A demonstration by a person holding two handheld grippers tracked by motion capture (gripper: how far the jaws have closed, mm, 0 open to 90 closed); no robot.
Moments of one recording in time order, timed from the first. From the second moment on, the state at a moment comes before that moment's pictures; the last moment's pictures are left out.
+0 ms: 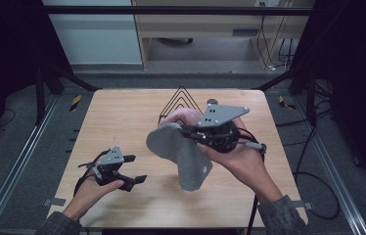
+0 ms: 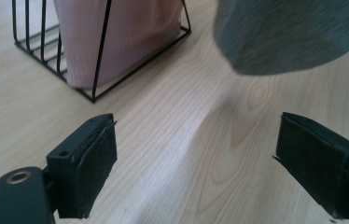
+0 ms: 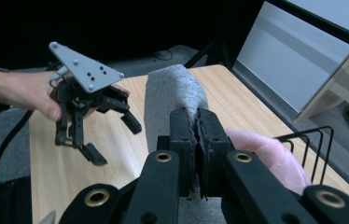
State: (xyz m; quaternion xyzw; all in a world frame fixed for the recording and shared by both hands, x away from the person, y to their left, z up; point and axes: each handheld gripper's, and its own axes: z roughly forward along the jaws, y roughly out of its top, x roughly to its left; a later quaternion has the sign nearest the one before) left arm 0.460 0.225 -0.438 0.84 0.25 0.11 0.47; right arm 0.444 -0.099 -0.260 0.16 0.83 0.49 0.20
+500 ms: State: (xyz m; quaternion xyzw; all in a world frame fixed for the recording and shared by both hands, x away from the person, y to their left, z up) left arm 0.479 0.194 -0.400 0.82 0.25 0.15 0.49; right arm 0.448 -0.084 -0.251 0.16 0.83 0.50 0.20
